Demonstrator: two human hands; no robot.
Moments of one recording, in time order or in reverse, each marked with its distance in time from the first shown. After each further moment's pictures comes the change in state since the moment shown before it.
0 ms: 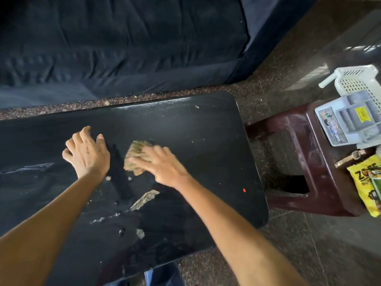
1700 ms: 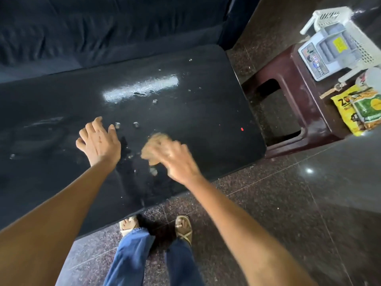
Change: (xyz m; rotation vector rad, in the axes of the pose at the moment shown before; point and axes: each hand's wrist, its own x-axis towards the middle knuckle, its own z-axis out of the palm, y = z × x) left_hand -0.096 -0.068 -0.007 -0.018 -0.075 0.141; right_hand -0.115 -0.118 0.030 0.003 0.169 0.350
